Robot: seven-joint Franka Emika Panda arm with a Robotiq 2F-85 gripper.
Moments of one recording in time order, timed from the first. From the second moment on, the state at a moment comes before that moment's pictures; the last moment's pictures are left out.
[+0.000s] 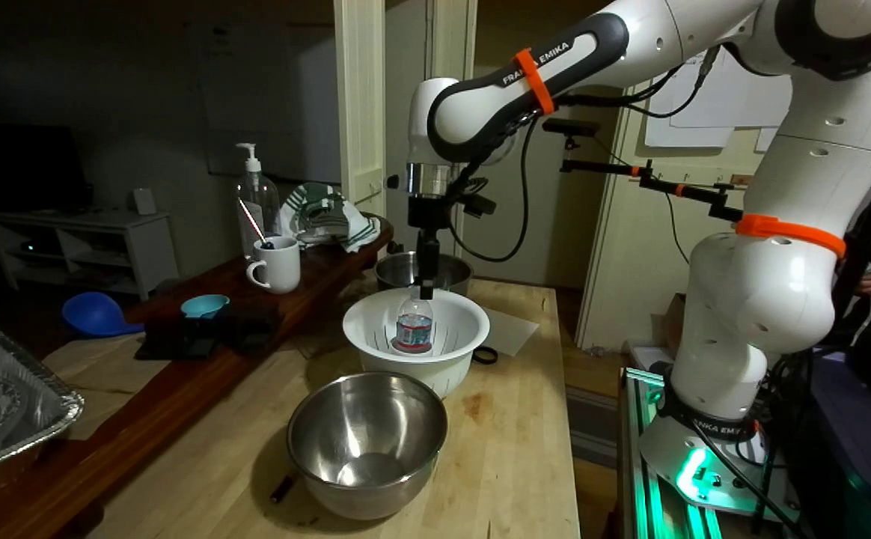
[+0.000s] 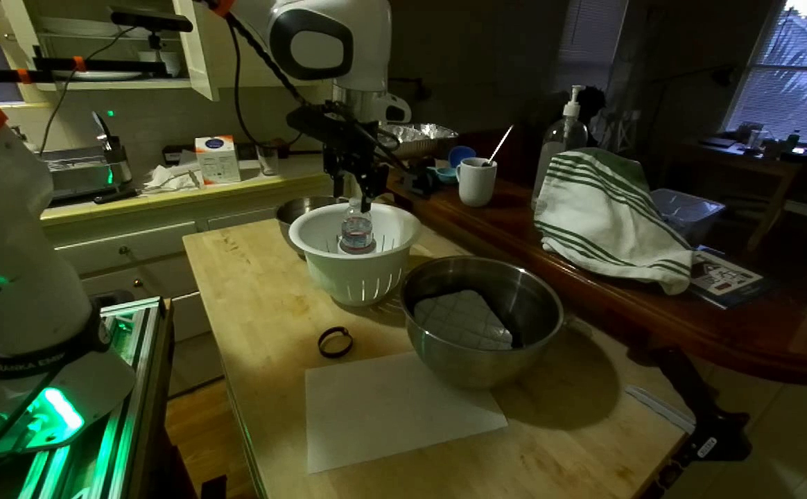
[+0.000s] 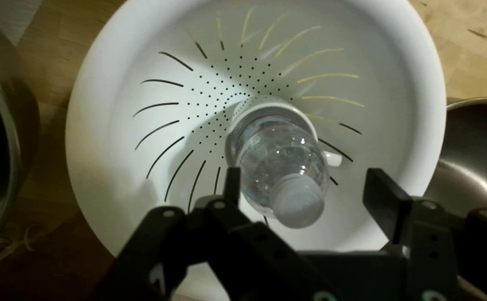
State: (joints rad) arm 0.09 -0.17 -0.04 -2.31 0.17 2.12 -0.55
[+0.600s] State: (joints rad) arm 0.09 -0.15 -0.04 -2.30 0.17 2.14 -0.55
